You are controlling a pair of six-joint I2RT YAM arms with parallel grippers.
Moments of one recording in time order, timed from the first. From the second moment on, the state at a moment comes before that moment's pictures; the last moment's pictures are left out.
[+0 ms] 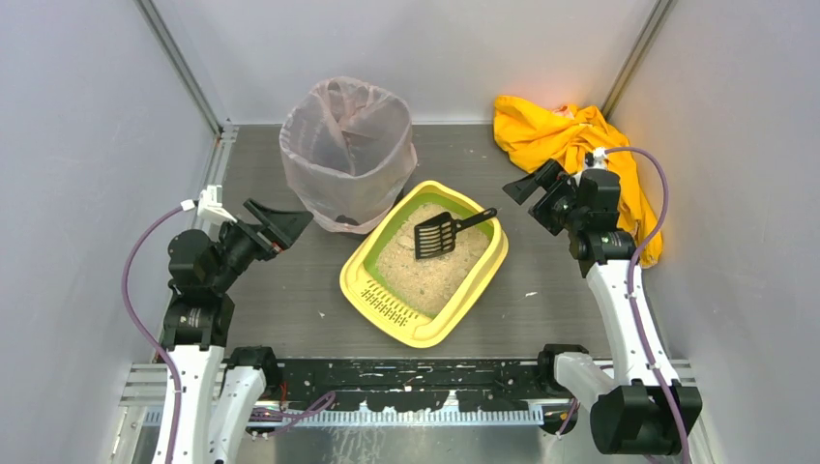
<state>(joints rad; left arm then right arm) 0.01 0.55 0.74 -0.32 0.47 -0.81 -0.03 0.99 0.92 -0.39 -0.31 0.74</state>
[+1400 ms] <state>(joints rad) -0.63 1.05 0.70 -0.45 -0.22 -0.52 0.39 1.08 1.01 -0.70 0.26 0.60</state>
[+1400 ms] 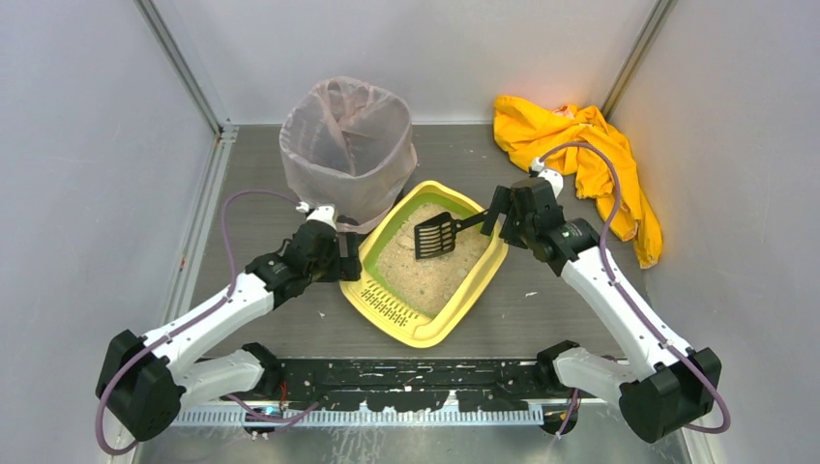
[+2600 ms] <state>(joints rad) -0.85 1.51 0.82 -0.29 -0.41 -0.58 0.39 1.39 0.92 -0.62 0.19 0.66</state>
